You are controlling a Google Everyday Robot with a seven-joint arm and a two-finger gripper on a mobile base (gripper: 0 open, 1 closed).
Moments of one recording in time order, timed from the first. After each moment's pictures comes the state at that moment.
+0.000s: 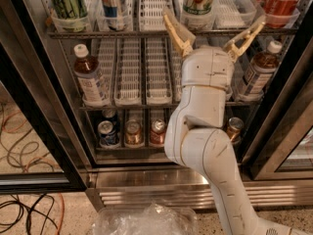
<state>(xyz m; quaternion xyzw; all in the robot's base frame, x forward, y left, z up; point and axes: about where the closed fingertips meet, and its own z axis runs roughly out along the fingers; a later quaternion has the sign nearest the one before) 0.546 -0.131 1.069 0.06 0.40 -0.07 0.91</state>
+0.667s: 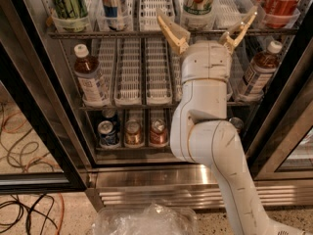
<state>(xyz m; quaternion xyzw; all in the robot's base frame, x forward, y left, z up) 0.563 -0.122 1.070 0.01 0.42 -0.06 0.90</state>
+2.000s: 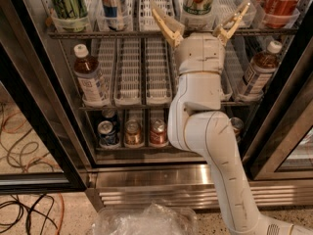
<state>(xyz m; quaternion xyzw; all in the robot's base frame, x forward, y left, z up) 0.578 -0.110 1.081 0.00 0.39 -0.05 0.92</state>
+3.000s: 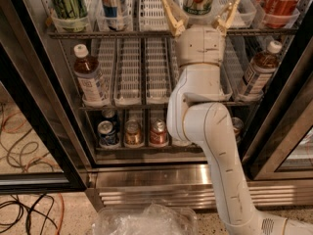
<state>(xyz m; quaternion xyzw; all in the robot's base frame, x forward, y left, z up) 0.592 -0.113 1.090 0.01 0.39 -0.05 0.92</state>
